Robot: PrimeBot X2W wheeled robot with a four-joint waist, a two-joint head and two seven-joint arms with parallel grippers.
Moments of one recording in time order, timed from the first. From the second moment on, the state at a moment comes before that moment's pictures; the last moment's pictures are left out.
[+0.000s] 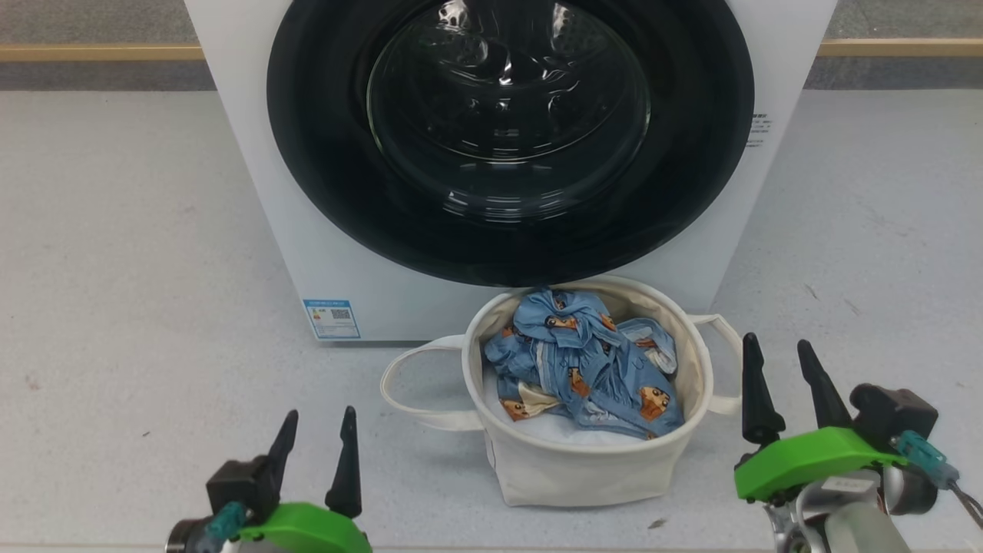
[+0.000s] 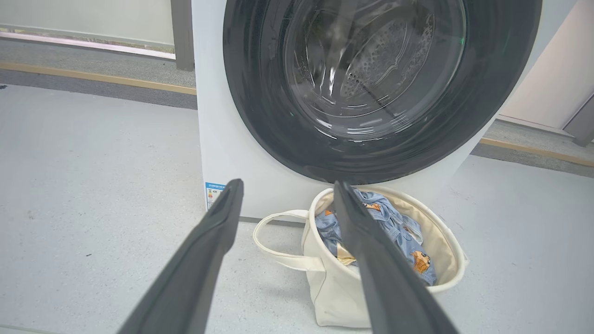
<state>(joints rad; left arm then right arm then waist) -0.13 0.11 -0.27 0.34 -0.37 0.12 -0.17 -0.14 -0.04 0.04 0.27 0.33 0.13 -0.17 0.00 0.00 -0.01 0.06</state>
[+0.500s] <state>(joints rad) -0.16 0.10 -0.29 0.40 -0.23 0.13 -0.21 -0.14 -0.04 0.04 0.27 0.19 0.13 -0.22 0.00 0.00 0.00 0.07</state>
